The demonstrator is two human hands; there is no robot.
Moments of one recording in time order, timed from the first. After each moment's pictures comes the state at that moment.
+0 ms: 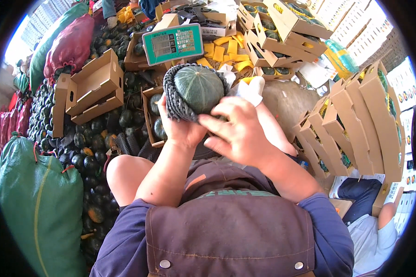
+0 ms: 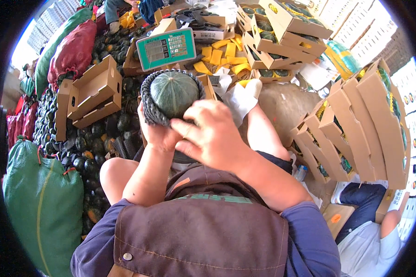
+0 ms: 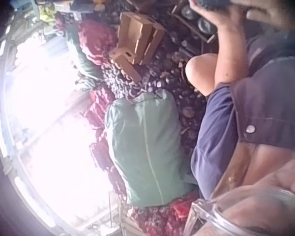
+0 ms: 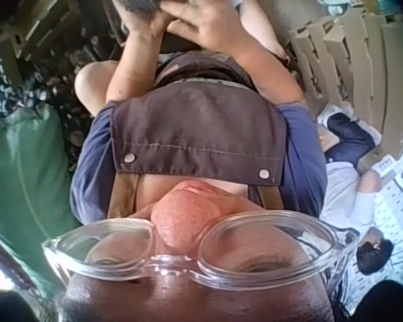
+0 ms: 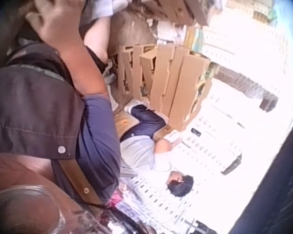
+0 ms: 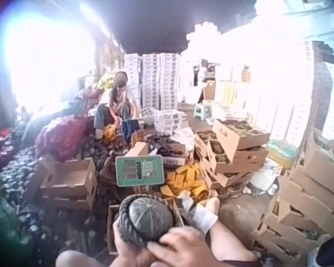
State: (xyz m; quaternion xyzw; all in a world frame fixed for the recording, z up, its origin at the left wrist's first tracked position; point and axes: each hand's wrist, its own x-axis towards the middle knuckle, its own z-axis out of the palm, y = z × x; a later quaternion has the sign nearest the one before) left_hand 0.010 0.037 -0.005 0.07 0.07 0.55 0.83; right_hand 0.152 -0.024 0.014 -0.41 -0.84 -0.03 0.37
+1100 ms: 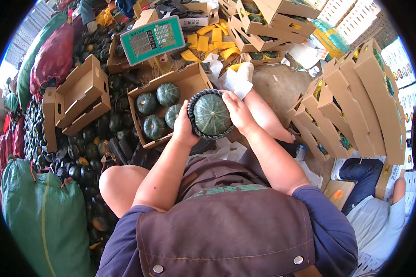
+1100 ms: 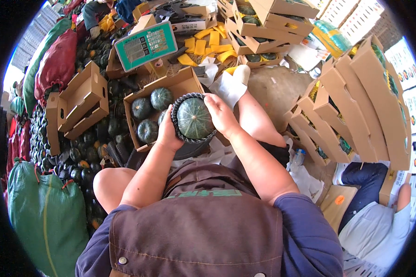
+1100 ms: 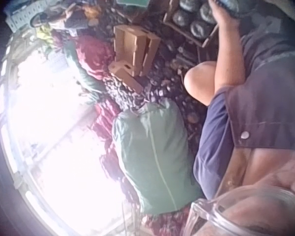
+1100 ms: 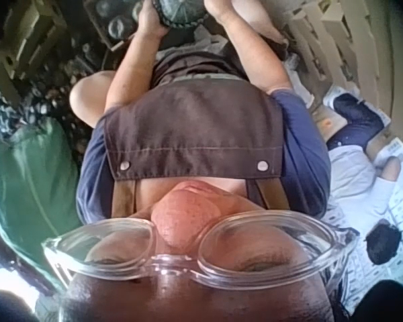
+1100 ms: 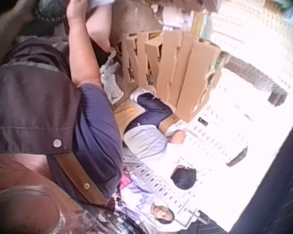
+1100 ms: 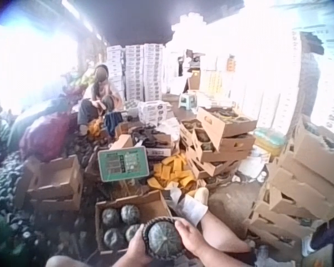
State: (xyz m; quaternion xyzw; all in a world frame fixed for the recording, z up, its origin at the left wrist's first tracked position) left_hand 0.029 0.047 -0.116 0.10 0.33 0.40 0.85; right_hand 0.187 0.020 -0.123 -0.52 -0.42 0.49 0.56
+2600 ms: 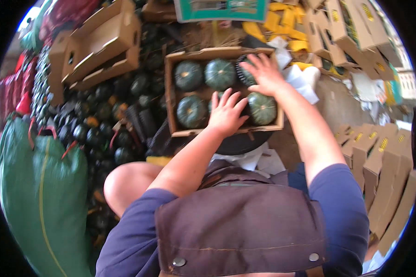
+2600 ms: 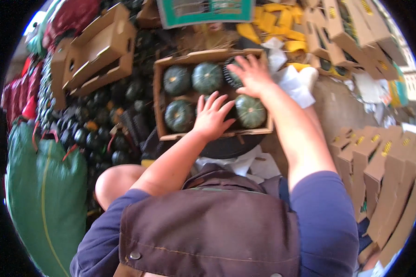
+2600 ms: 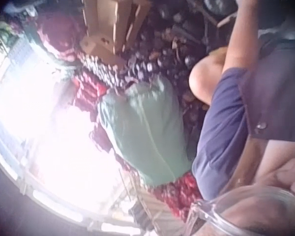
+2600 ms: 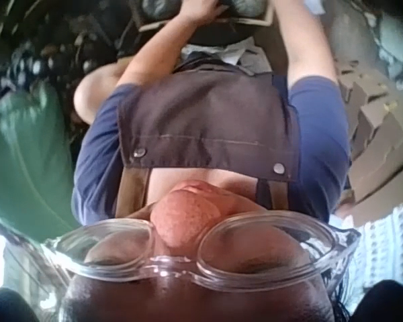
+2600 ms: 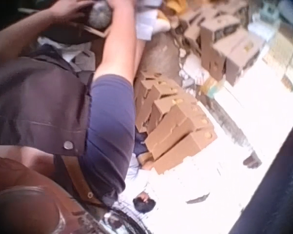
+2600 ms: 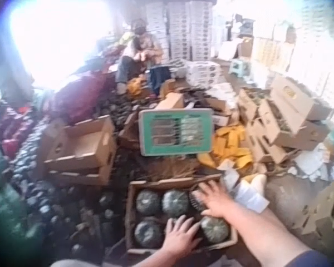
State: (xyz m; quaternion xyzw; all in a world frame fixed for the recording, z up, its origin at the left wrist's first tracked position) left_hand -0.025 0.097 -0.233 0.83 0.50 0.15 0.17; right_hand 0.162 0.203 -0.225 -0.49 -0.87 0.07 -0.03
